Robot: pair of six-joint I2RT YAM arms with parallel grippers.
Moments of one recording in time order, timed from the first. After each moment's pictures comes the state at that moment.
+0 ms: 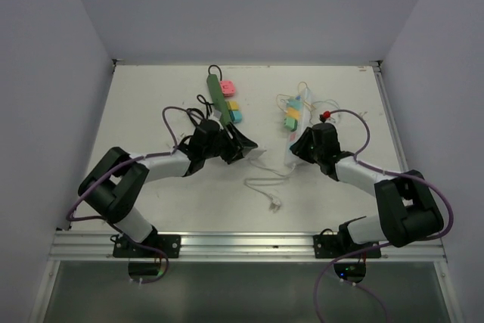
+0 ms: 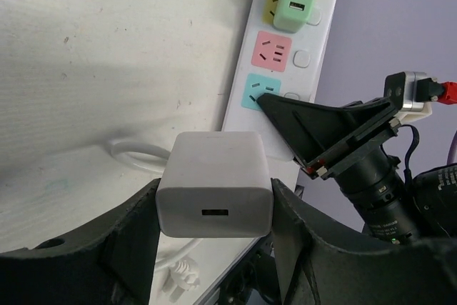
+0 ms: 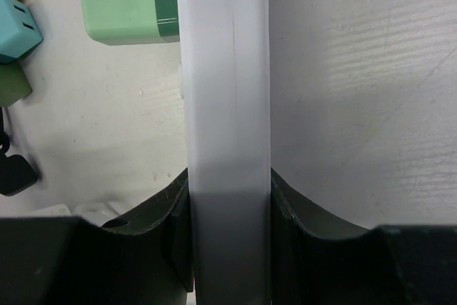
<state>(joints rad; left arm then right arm) -0.62 1.61 0.72 0.36 0.25 -1.23 0.33 1.39 0.56 0.10 0.05 0.73</state>
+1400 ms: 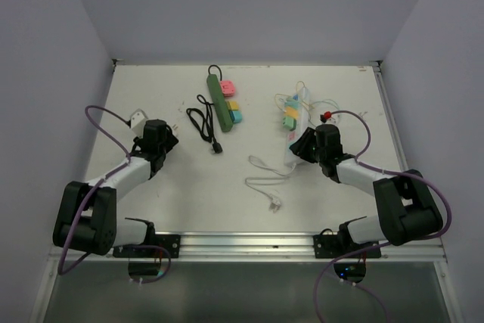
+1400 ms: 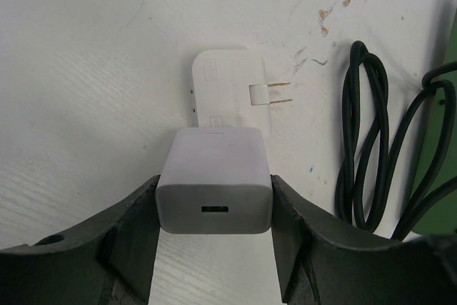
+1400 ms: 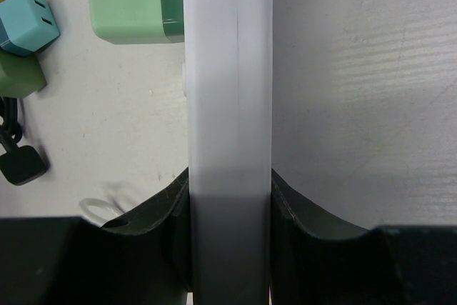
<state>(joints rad) -0.17 1.31 0.55 0.06 -0.40 -0.78 0.30 1.40 0.52 0.21 -0.02 0.70</state>
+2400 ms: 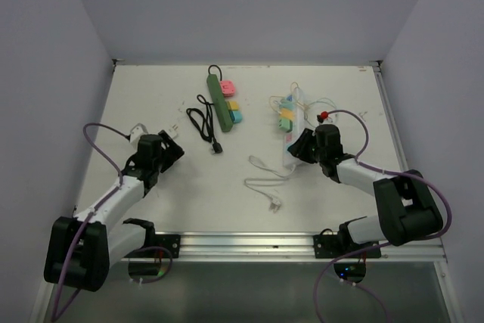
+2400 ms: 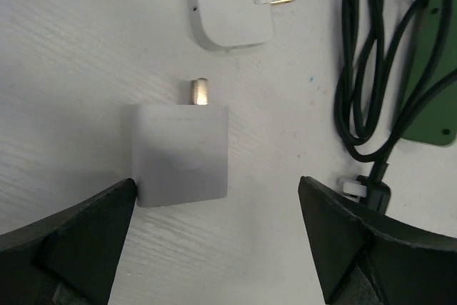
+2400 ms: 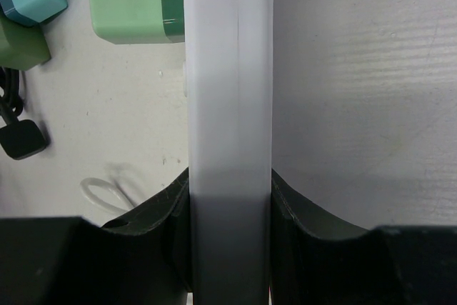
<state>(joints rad) -0.17 1.07 0.40 -0.08 -0.23 -0.82 0.30 1.40 0.52 0.20 -0.08 0.65</state>
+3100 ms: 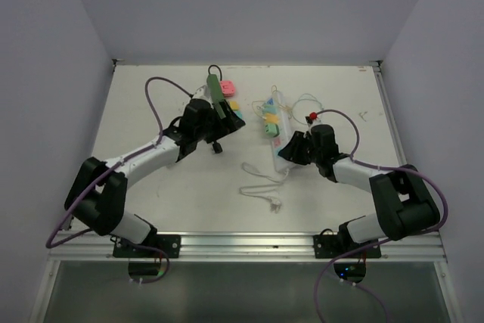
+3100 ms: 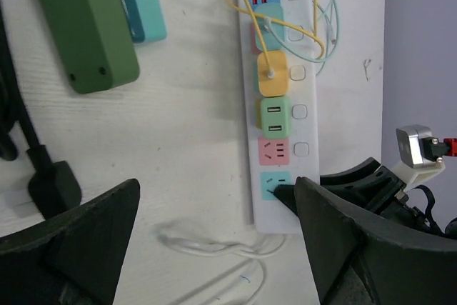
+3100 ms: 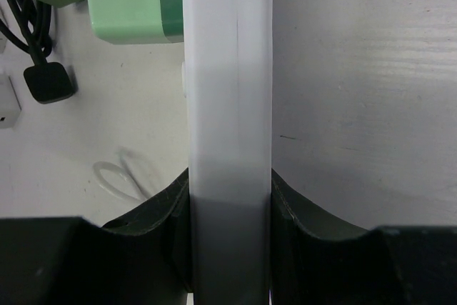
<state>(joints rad) -0.51 1.44 0.88 0.01 0.05 -0.87 0.33 1.44 0.52 0.24 -0.23 0.60</state>
